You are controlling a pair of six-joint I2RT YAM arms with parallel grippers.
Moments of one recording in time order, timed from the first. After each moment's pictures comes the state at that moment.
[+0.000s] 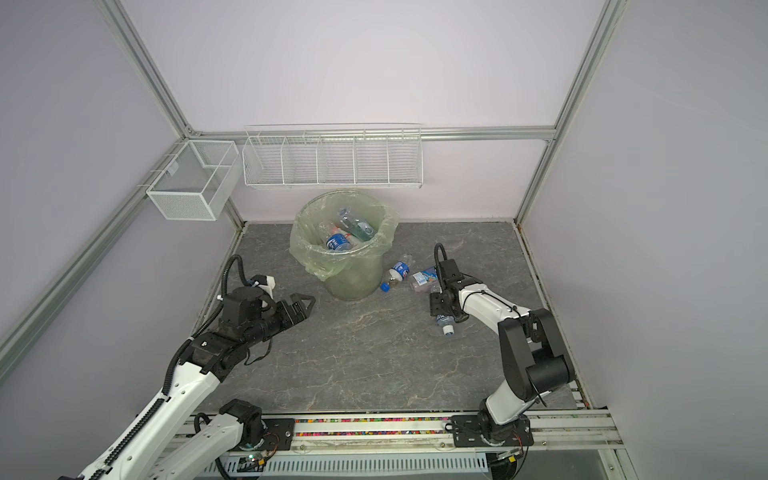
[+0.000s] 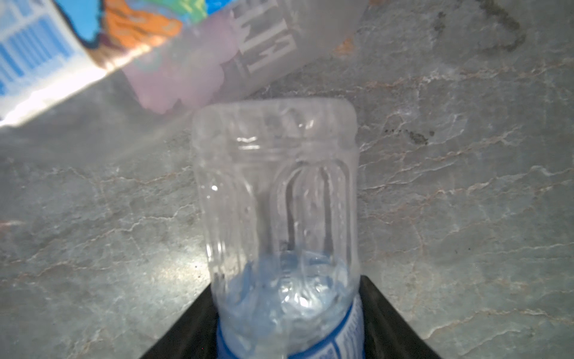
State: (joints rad) left arm -0.39 0.81 0.71 -0.52 0.13 -0.75; right arm 0.33 1.60 0.95 -0.55 0.08 0.29
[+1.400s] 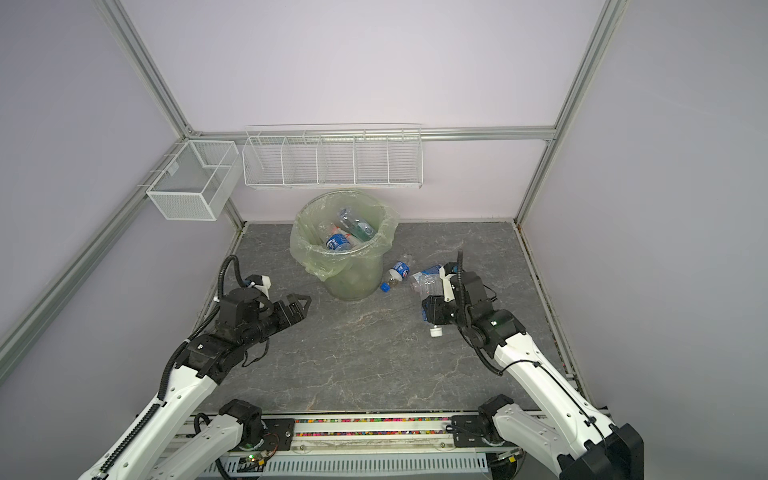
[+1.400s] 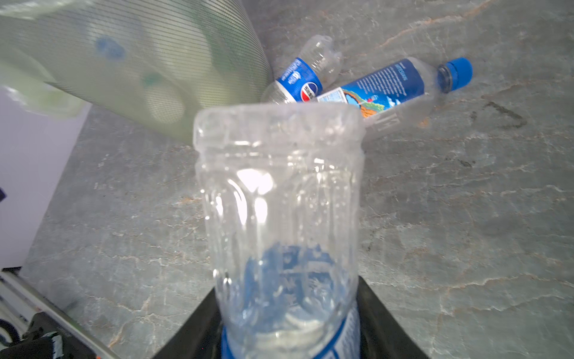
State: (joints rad) left arm -0.39 0.77 0.72 -0.55 0.06 -0.72; right arm 0.47 0.96 0.82 -0.57 -0.10 0.40
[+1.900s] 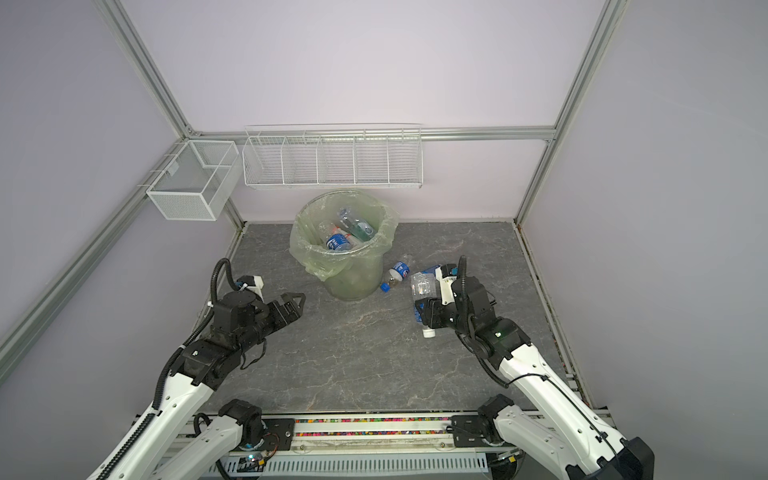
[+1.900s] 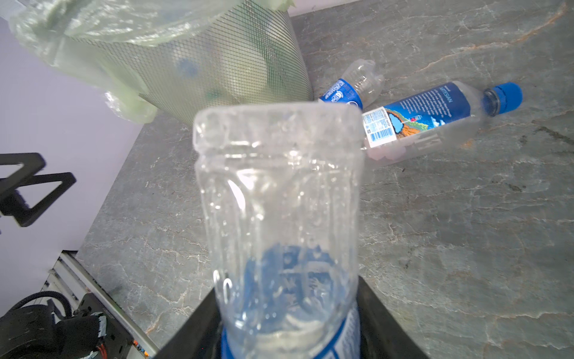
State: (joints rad) left arm -0.39 0.75 0.71 -0.53 0.00 -0.73; right arm 0.53 0.91 0.81 -0.51 -0.13 0.43
